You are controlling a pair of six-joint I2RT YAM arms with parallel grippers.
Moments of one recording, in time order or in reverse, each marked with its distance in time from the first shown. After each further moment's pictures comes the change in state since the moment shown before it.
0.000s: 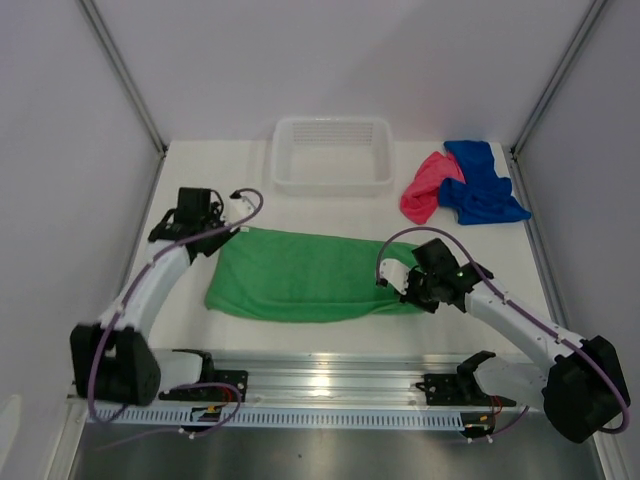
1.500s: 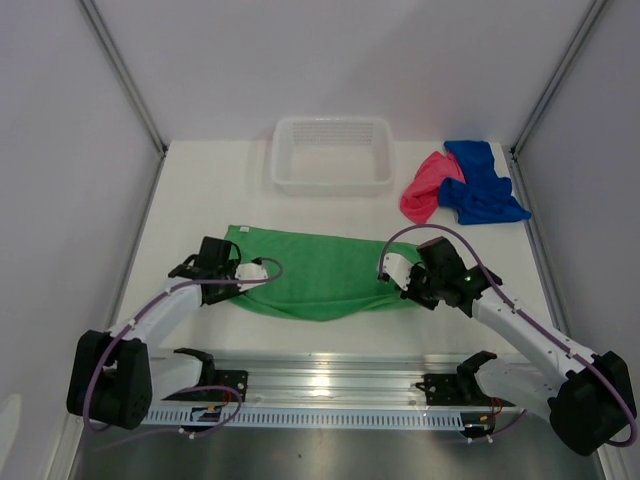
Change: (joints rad) left arm -0.111 -0.202 -0.443 0.054 -0.040 0.268; right arm 0.006 -0.075 0.009 0.029 -0.002 0.042
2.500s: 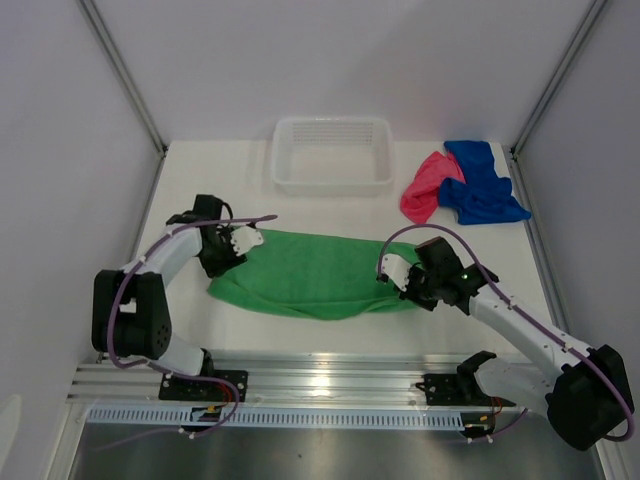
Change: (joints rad) left arm 0.140 0.321 0.397 -0.188 0.151 0.006; right arm 0.000 0.027 0.000 -0.002 -0.015 0.006
